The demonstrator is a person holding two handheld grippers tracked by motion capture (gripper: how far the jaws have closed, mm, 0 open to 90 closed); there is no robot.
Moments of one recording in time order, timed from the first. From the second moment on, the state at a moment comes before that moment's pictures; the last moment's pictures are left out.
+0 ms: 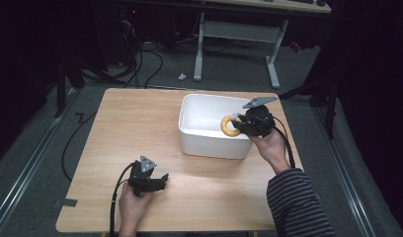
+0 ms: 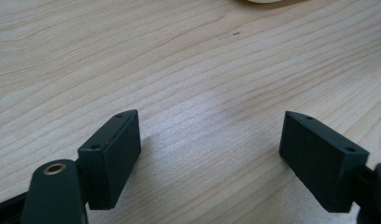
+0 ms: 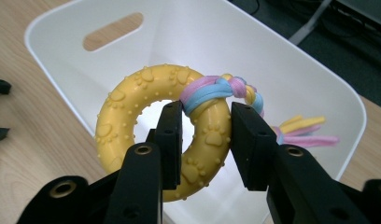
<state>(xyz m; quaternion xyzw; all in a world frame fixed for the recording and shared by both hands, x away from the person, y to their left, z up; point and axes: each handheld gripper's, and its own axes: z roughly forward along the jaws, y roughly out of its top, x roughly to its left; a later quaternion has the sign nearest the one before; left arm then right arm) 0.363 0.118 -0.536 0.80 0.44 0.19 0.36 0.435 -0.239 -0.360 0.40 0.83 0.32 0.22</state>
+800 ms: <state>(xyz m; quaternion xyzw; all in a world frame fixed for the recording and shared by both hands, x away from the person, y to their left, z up) 0.364 0.119 -0.536 0.80 0.44 0.18 0.36 0.466 -0.220 -0.381 0.41 0.85 0.28 0.18</state>
